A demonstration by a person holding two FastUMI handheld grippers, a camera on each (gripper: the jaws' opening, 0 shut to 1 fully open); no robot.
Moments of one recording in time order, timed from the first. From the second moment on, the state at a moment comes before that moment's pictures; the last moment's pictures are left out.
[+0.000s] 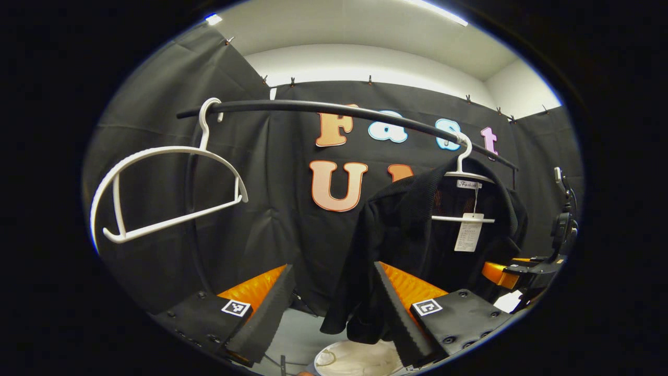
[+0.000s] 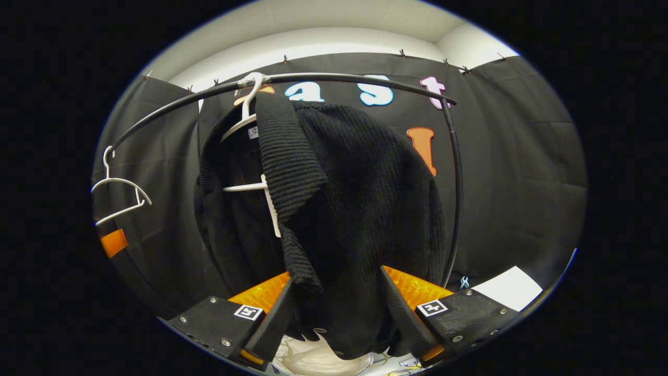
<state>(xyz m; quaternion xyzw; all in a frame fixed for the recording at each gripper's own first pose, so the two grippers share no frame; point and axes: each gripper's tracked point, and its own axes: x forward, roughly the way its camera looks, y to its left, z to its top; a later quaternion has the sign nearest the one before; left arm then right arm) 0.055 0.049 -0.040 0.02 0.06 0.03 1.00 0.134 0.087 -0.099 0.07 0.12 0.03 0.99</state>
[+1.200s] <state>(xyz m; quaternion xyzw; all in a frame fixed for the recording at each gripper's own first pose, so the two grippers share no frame) 0.125 -0.059 -0.095 0.00 0.11 -0.04 0.99 0.190 0.084 -0.120 0.07 0.14 0.08 0.98</state>
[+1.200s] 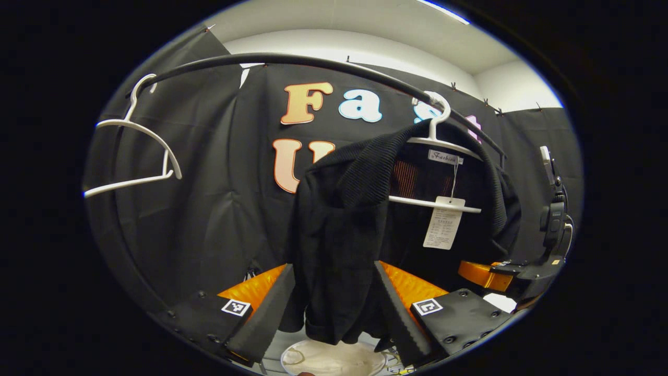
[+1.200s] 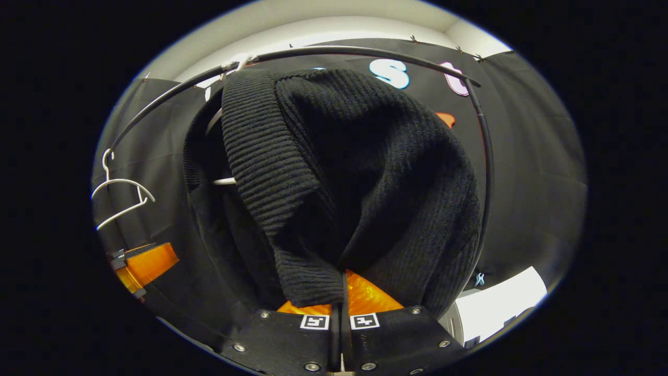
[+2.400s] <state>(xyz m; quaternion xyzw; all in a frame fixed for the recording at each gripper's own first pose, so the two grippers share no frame) 0.200 -0.074 -0.129 0.03 0.10 0.01 0.99 0.161 0.057 -0.099 0.07 0.13 0.15 0.98</state>
